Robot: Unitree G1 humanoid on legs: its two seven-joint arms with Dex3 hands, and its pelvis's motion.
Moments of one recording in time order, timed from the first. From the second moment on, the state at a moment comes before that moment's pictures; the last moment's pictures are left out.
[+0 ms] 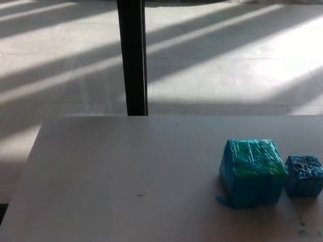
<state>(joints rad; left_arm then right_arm) 0.01 0.73 0.26 1.19 -0.03 -0.05 -0.30 -0.04 -0.61 -0.46 1.06 0.11 0.03 0.21</state>
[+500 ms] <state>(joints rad) -0.01 0.74 0.27 1.24 -0.05 -0.07 -0.36 -0.05 -0.63 -0.60 1.02 0.19 0.03 0.19</state>
